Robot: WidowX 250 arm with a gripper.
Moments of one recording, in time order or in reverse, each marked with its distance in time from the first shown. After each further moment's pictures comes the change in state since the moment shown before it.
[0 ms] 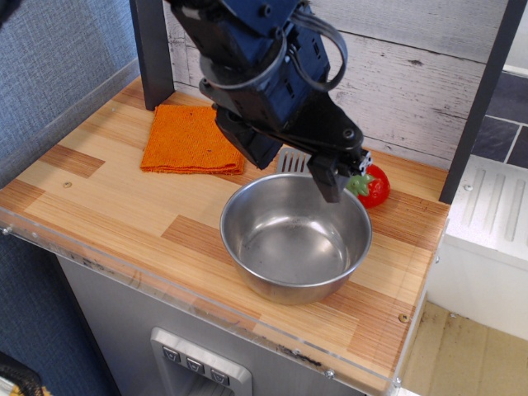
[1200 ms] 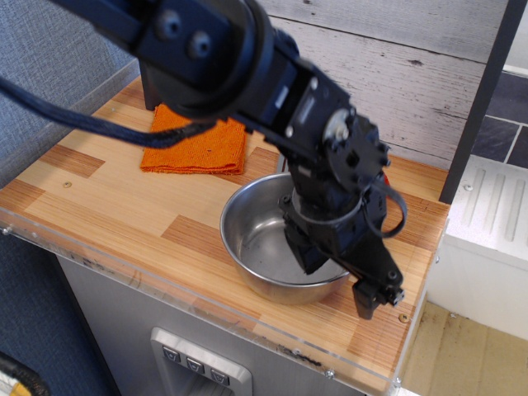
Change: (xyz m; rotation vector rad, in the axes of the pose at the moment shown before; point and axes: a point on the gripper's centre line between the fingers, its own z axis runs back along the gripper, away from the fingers) arm -0.039 -0.029 -0.098 -0.049 0.214 -0.173
